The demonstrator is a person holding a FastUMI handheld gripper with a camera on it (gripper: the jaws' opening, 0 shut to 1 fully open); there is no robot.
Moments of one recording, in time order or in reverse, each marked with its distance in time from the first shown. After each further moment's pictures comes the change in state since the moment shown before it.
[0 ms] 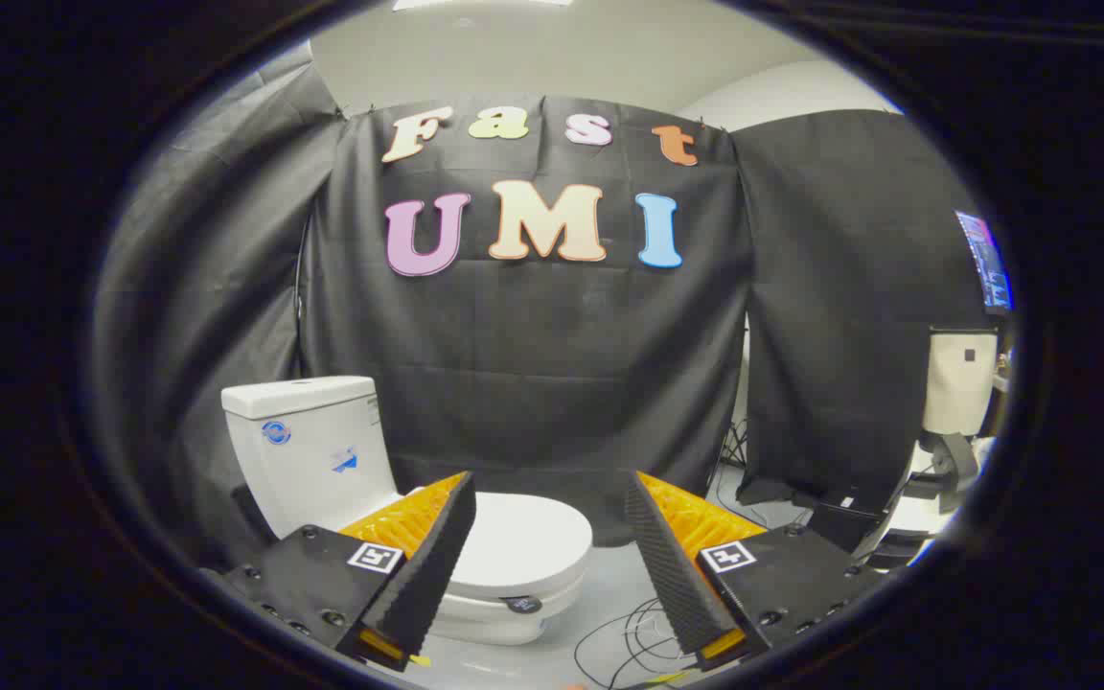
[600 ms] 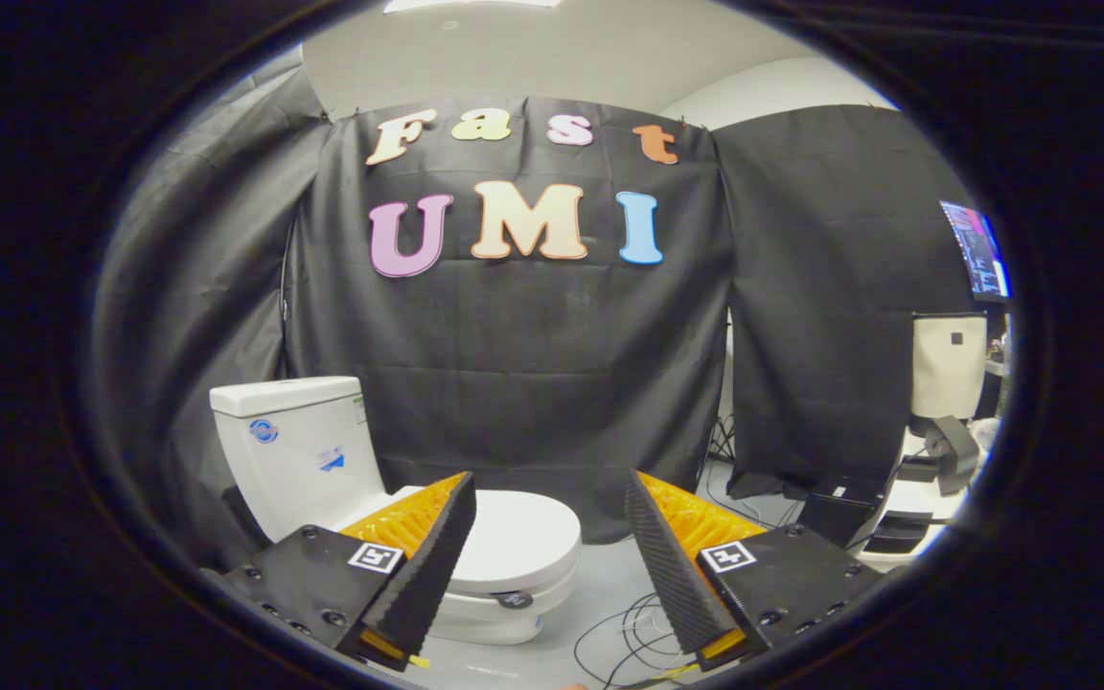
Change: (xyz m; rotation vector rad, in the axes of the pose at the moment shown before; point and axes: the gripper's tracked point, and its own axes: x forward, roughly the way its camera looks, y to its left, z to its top) arm -0.009 -0.017 -0.014 0.022 -0.007 -0.057
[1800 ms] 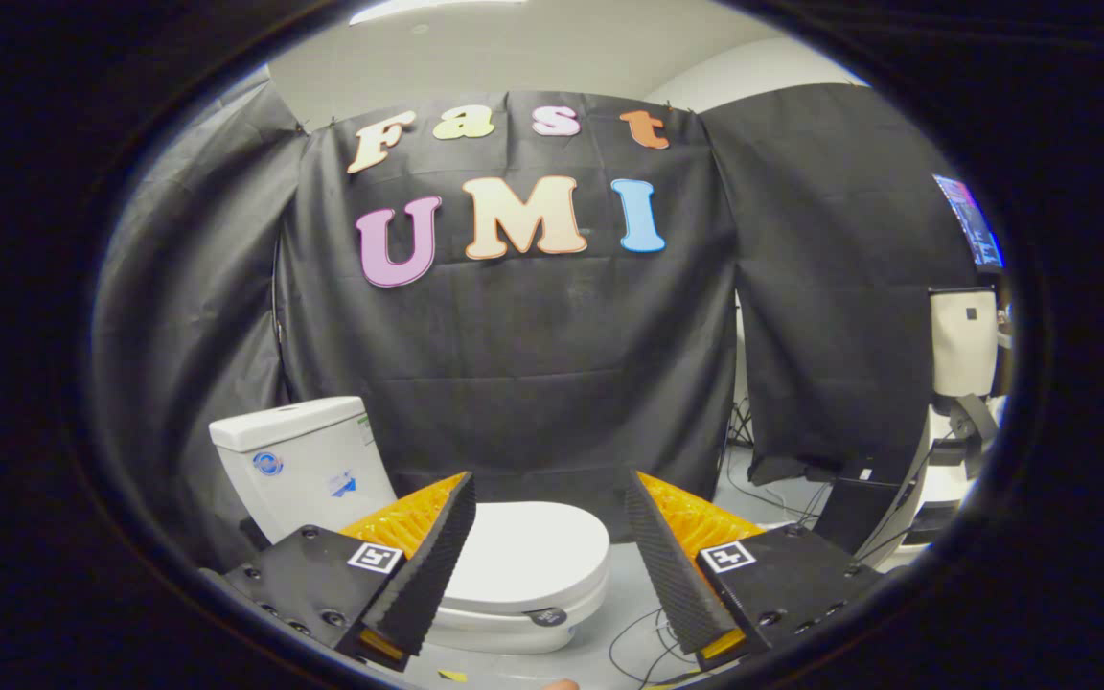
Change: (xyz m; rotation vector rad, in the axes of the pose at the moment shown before) arm 0.043 0.028 0.013 0.102 0.038 0.023
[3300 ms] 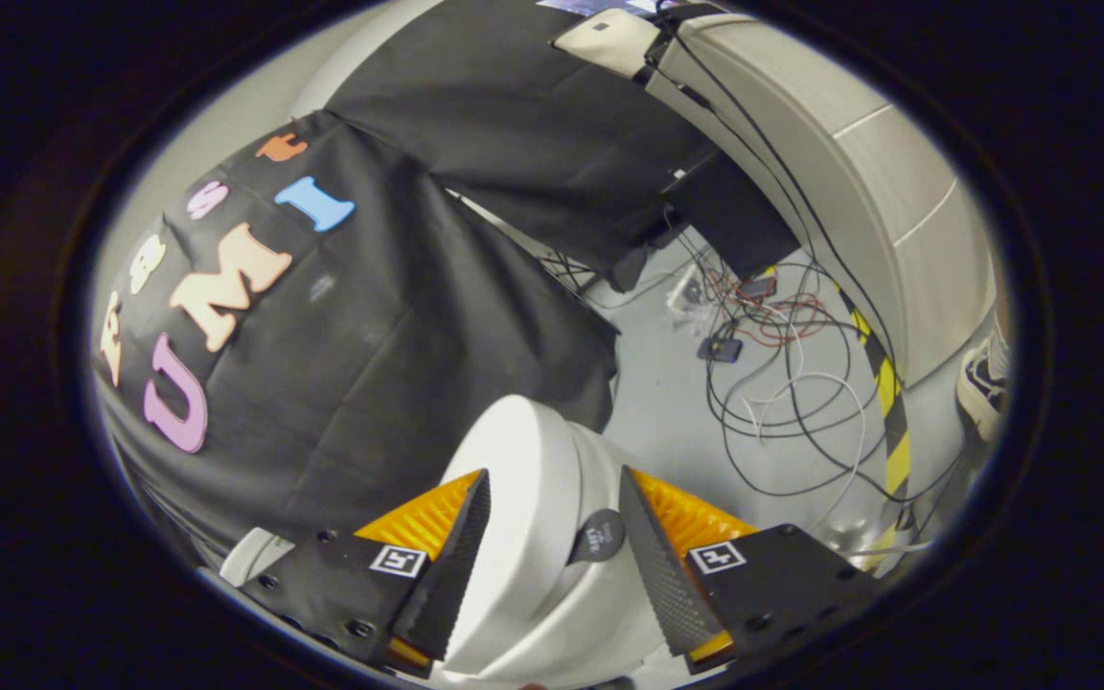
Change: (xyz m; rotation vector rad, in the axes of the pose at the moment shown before) arm 0.051 -0.017 -0.253 0.906 0.117 -0.536
